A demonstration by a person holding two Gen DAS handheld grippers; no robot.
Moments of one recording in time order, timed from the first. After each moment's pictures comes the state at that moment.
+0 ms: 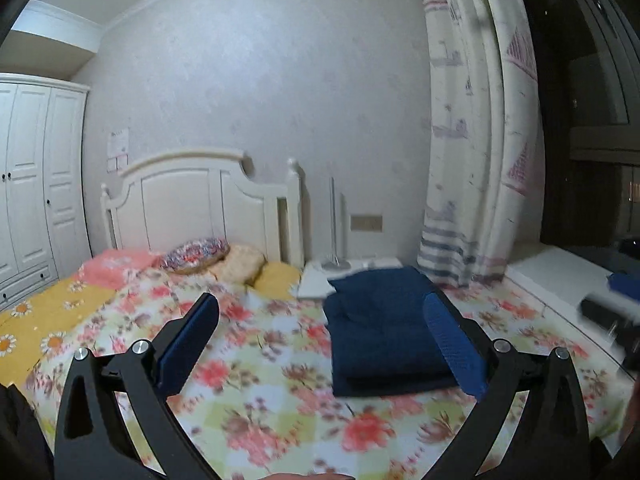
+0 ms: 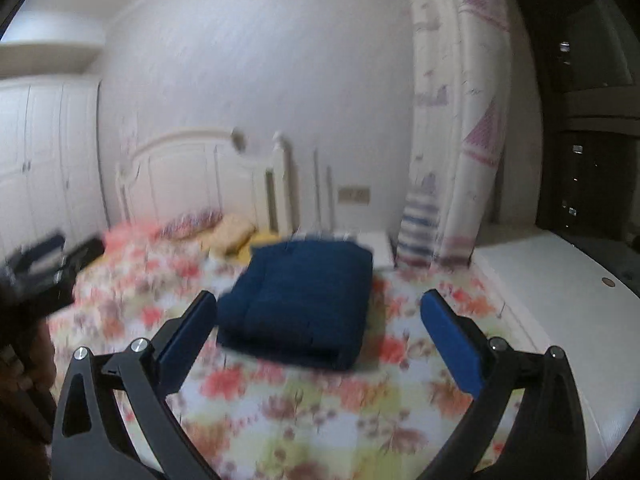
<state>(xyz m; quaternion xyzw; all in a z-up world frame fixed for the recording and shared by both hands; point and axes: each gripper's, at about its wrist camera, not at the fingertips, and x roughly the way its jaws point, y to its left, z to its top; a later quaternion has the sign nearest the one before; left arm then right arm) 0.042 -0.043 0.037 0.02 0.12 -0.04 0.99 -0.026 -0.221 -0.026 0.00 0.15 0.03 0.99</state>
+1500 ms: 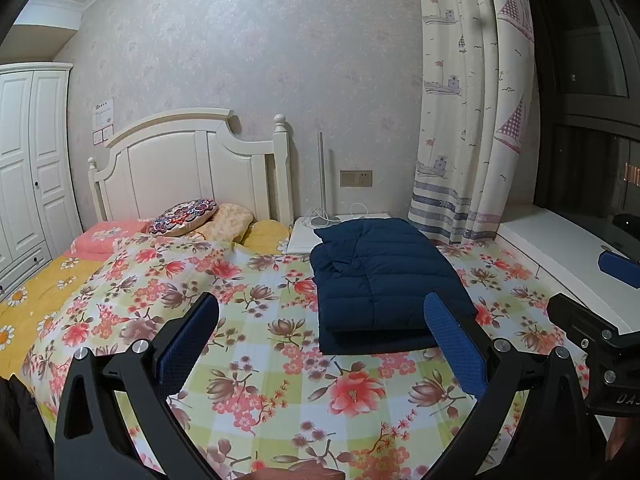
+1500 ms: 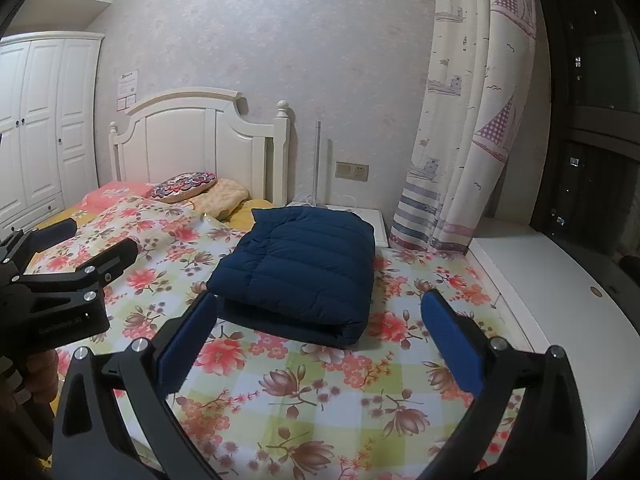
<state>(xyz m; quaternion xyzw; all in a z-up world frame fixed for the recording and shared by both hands) 0.052 -0.051 0.012 0.03 0.18 -0.05 0.98 -0.016 -0.183 -0.040 -0.04 0.18 0.01 0.98</state>
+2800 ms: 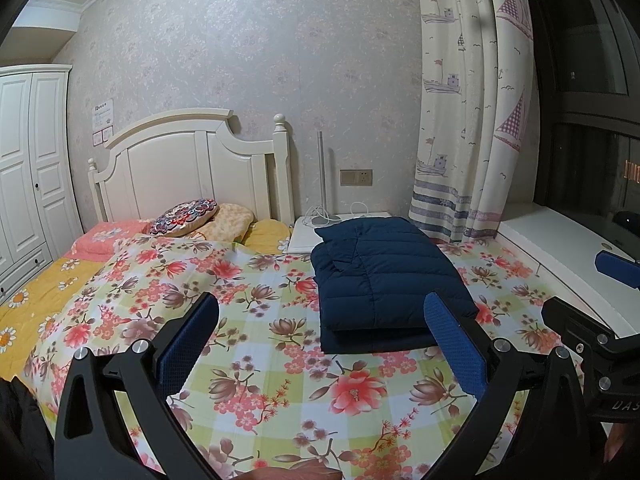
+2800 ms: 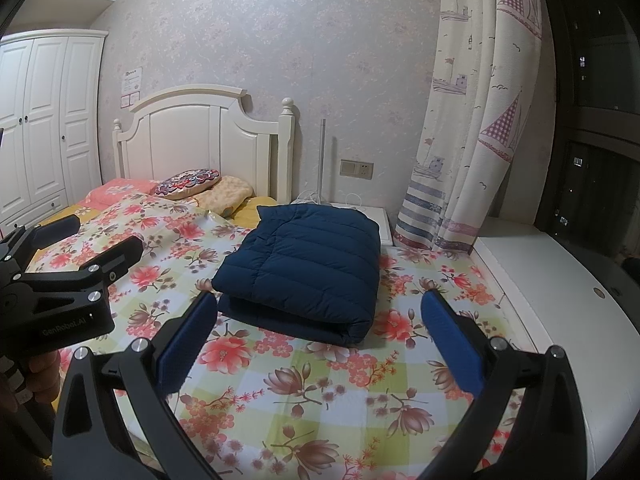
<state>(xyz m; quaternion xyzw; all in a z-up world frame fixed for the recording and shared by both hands) 0.051 -0.051 0.012 0.03 0.18 -0.05 0.98 -0.016 -0.184 -0.040 -0.04 0.18 0.02 0.98</state>
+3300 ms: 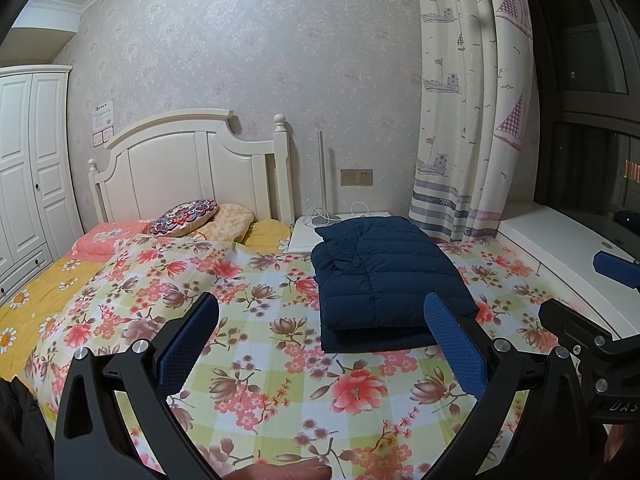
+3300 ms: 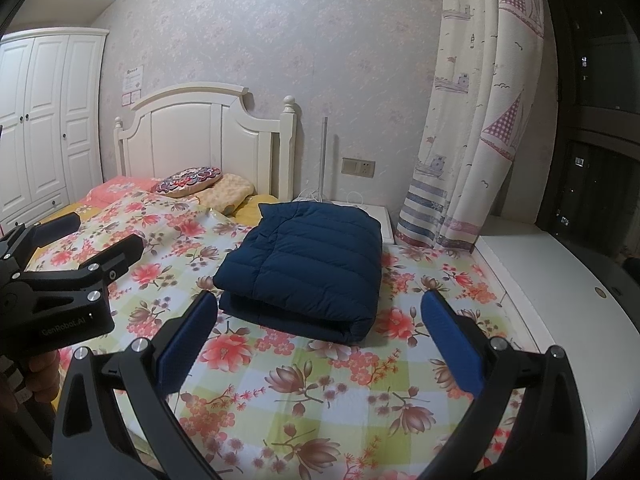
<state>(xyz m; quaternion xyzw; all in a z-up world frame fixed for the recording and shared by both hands) 0.050 -0.050 0.010 0.03 0.18 -0.05 0.98 -0.016 -0.184 -0.043 -0.05 0.19 0.02 0.98</state>
